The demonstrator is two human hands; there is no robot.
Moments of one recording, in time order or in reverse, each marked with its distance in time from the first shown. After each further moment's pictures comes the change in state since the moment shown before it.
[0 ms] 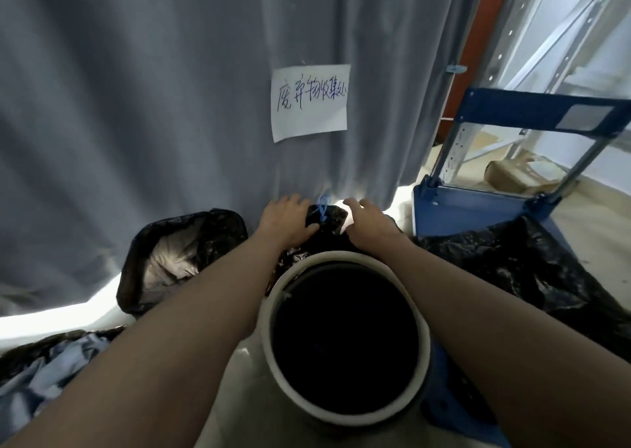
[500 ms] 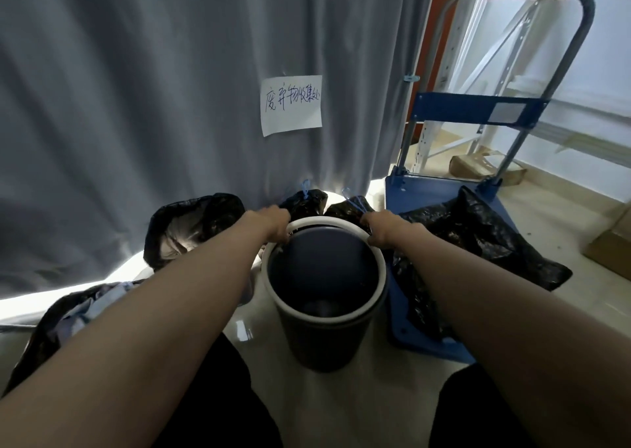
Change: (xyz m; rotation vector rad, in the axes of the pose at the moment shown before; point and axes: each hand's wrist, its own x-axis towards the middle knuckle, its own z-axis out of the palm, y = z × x) left_hand -0.119 0.031 -0.055 0.030 -0.358 -0.009; right_hand -0.146 0.017 -0.061 -0.200 -0.275 0.100
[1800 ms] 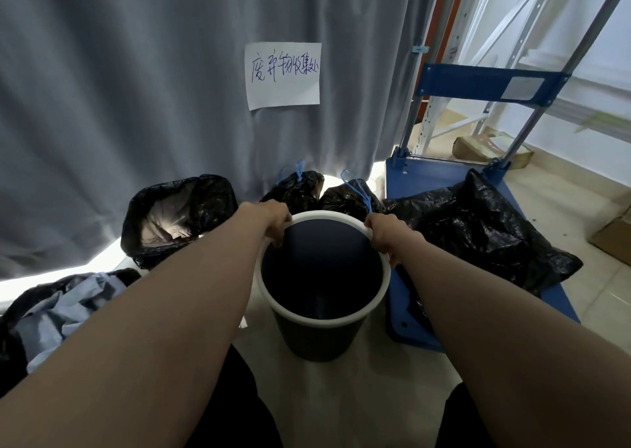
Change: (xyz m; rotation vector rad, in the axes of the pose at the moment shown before) left_hand 0.030 0.006 0.022 0.000 -0.163 0.020; right_hand 0.007 0.005 0.037 0.212 -0.047 0.173
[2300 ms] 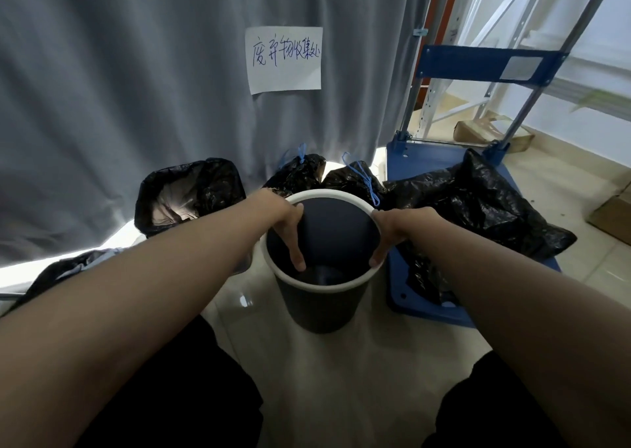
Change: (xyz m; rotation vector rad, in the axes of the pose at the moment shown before) left_hand -0.062 0.037 0.004 0.142 -0.239 -0.028; right_hand -0.024 0.014 -0.001 -0.339 -0.276 -0.072
